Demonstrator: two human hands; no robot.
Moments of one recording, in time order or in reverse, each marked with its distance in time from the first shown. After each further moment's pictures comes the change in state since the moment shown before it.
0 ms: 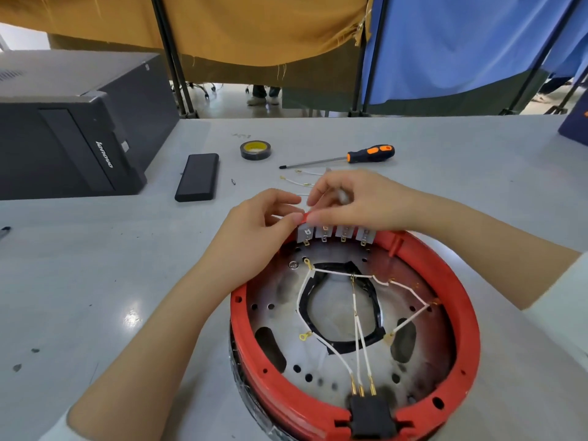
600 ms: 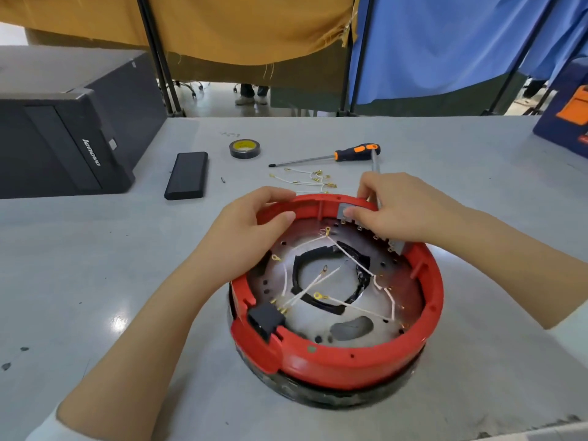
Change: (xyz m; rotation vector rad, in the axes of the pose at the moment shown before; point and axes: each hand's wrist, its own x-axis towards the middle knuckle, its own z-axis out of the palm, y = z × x) left_hand -0.006 0.004 -0.003 0.027 -0.053 0.017; right_hand -0.042 0.015 -0.014 -0.522 0.194 0.238
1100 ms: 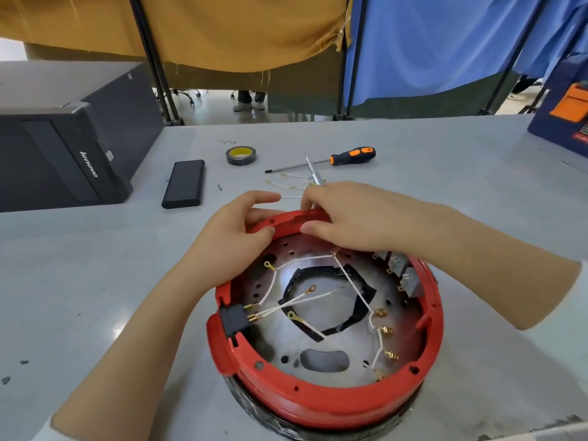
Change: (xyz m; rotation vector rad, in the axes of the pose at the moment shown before) left_hand 0.002 -0.004 -0.008 -0.023 -0.048 -0.041; right_hand 0.000 -0.050 -0.008 -0.083 -0.109 -0.255
